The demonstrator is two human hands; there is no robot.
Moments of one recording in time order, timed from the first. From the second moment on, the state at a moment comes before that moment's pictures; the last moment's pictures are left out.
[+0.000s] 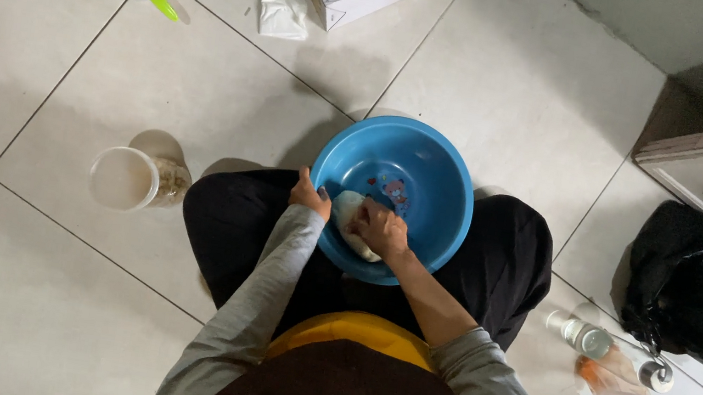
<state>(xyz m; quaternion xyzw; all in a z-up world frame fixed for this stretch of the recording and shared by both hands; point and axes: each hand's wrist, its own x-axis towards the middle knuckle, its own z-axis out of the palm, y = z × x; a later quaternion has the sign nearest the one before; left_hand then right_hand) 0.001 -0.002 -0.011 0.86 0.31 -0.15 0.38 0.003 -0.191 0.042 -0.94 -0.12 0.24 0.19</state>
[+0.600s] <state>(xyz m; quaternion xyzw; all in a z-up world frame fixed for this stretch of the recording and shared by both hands) 0.002 -0.004 0.000 0.86 0.31 -0.13 0.38 0.011 -0.208 0.000 -0.90 -0.07 0.34 0.26</state>
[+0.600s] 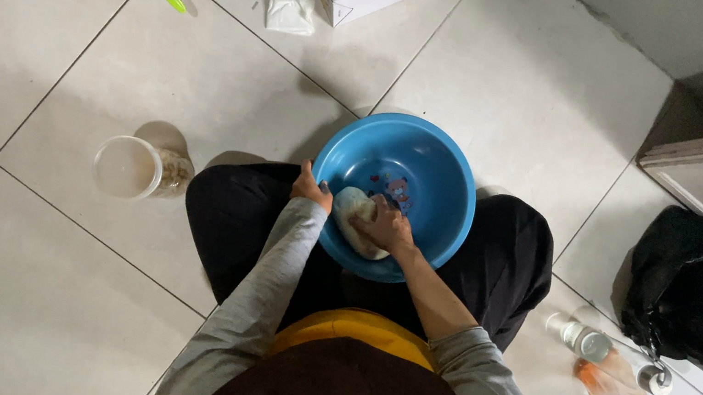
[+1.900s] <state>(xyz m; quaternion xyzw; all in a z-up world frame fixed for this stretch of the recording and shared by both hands) -0.001 -0.009 -0.001 0.86 0.33 -0.15 0.37 0.080 -0.204 -0.057 -0.88 -0.19 0.35 0.27</state>
